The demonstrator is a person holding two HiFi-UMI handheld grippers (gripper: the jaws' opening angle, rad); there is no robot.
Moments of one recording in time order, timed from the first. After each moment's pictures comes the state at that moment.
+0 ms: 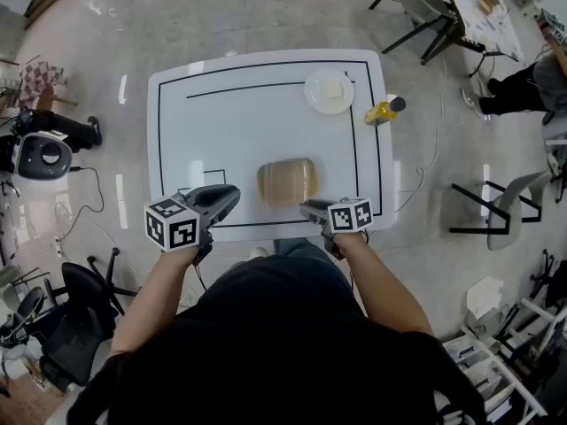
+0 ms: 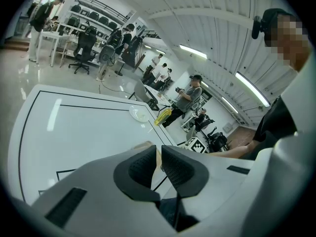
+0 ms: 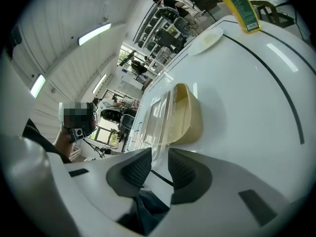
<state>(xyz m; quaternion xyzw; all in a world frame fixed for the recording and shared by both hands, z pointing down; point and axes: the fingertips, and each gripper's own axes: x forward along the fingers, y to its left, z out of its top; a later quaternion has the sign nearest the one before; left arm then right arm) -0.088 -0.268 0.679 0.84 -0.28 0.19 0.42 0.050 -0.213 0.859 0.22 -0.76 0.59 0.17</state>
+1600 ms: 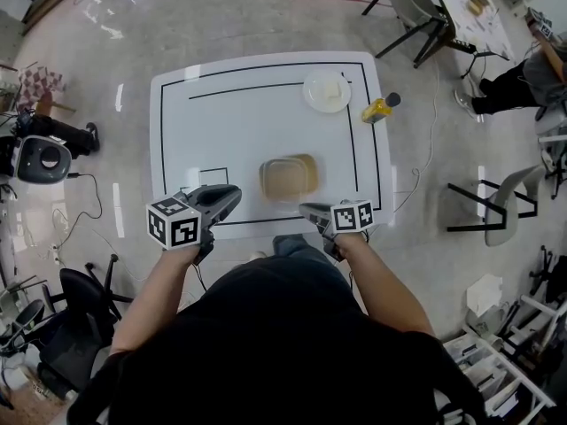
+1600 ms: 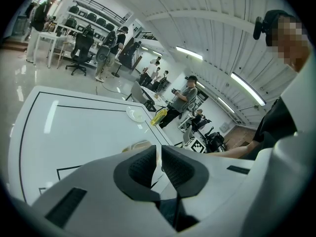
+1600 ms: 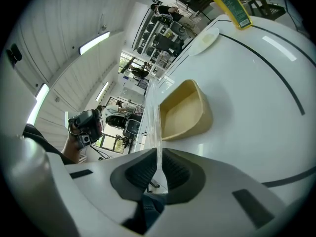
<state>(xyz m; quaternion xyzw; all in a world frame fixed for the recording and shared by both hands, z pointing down) -0.094 -0.247 0.667 0.85 -0.27 0.18 0.41 0.041 -0.193 0.836 0.23 -0.75 0.61 0.13</state>
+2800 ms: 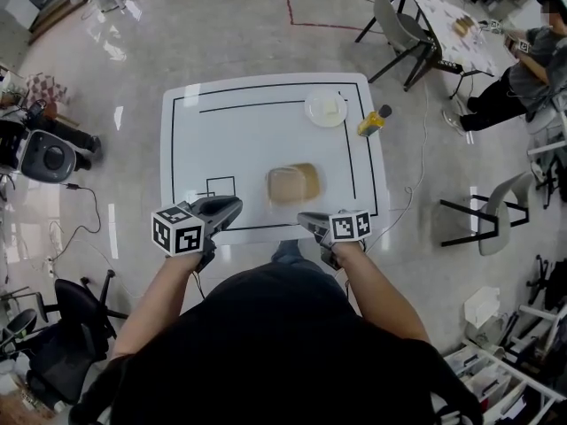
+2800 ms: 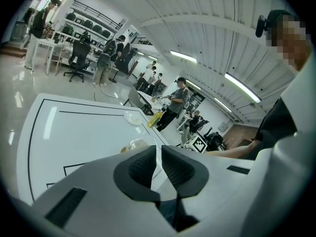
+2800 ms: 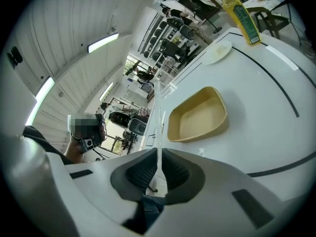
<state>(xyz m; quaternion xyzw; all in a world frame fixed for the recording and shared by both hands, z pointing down) -0.120 -0.199 0.629 0.87 -0.27 0.16 0.38 0.017 -0.165 0.783 0.24 -0.77 0.57 0.12</state>
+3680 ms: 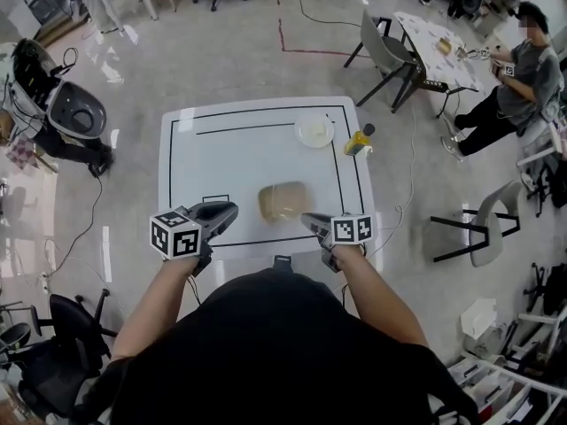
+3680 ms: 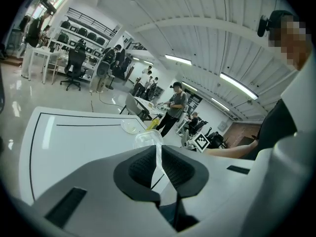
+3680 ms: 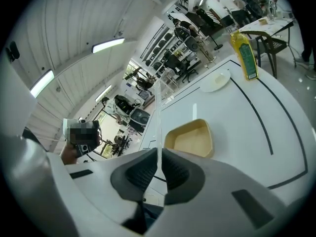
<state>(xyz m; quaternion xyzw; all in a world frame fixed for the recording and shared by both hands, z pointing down) -0.113 -0.204 0.589 0.89 -0.27 0.15 0.35 0.054 -0.195 0.736 0.30 -0.79 0.52 0.12</state>
